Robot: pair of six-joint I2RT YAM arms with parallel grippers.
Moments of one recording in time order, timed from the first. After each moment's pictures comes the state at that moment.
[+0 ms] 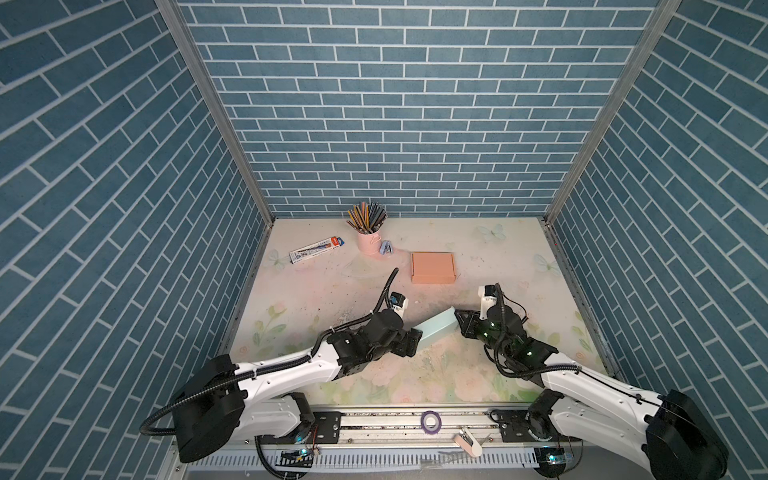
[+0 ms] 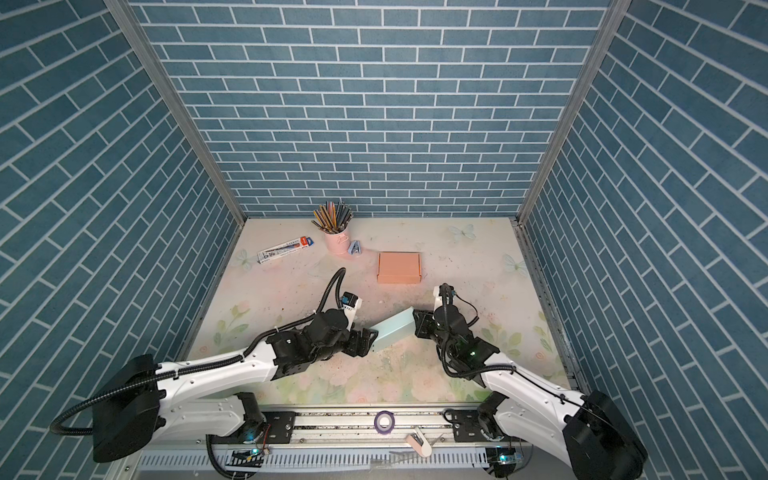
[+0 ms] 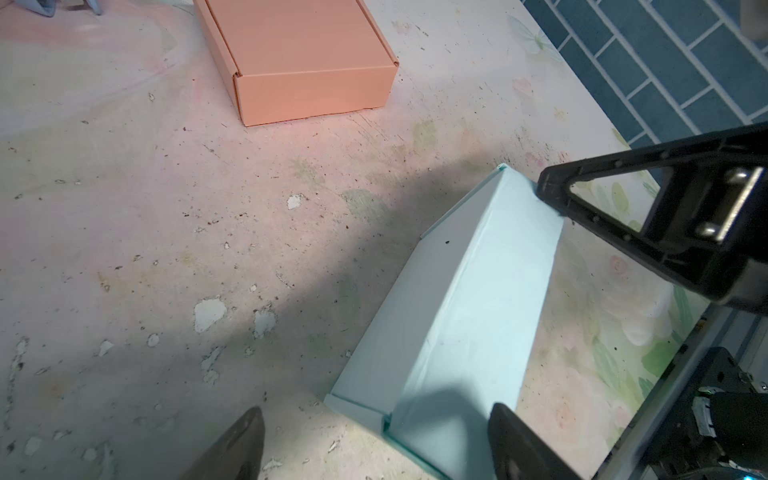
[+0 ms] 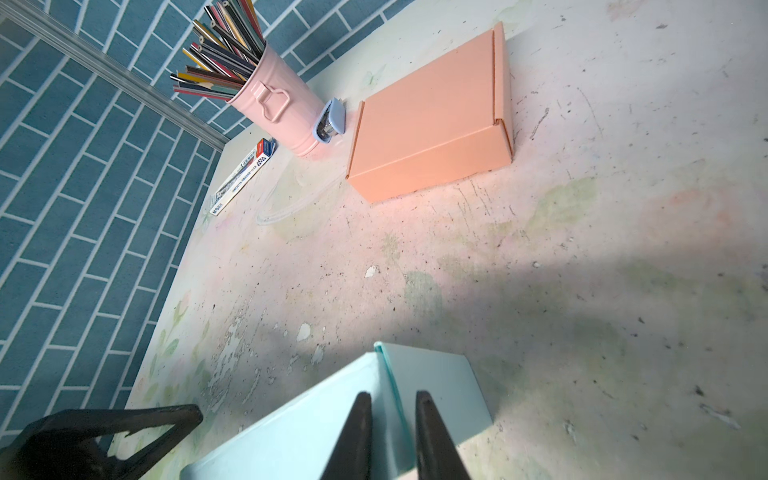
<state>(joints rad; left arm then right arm) -1.00 1.23 0.61 -0.08 -0.13 -0.56 0.73 0.98 0.36 0.08 0.07 0.76</state>
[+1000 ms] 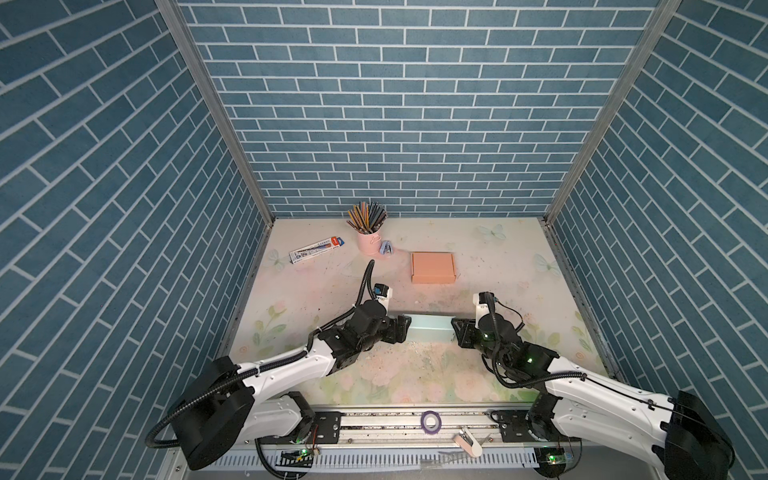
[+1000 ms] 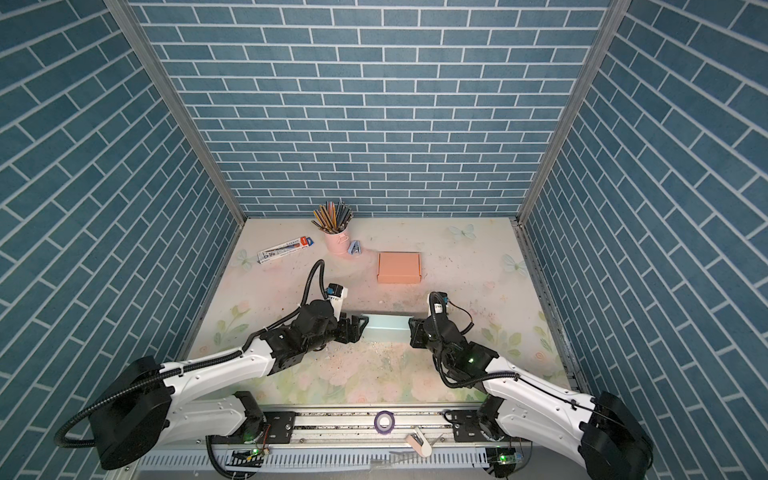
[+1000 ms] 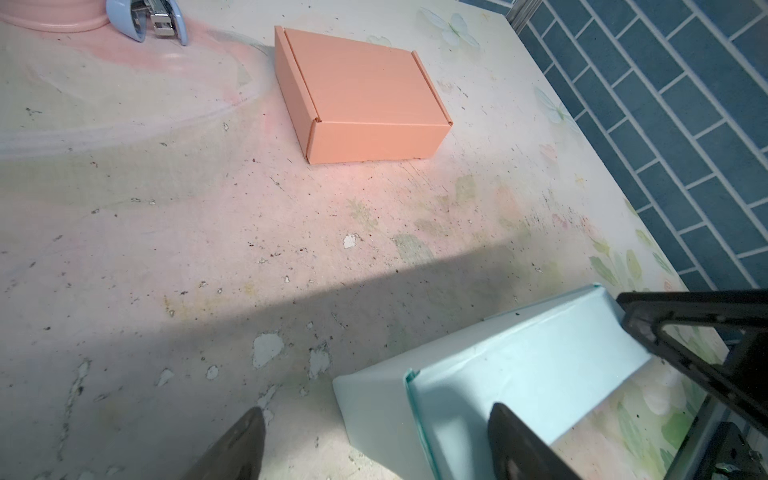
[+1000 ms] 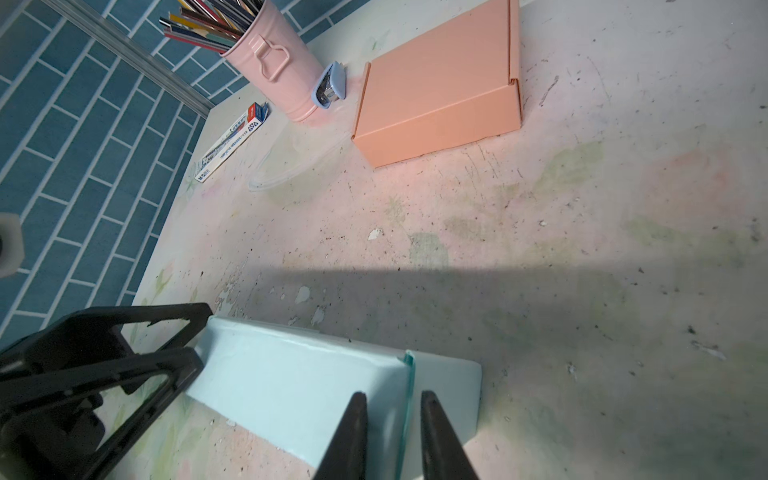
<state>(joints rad) -0.81 1.22 0.53 0.08 -0.05 -0.55 0.91 0.93 0.40 -0.06 0.20 0.82</state>
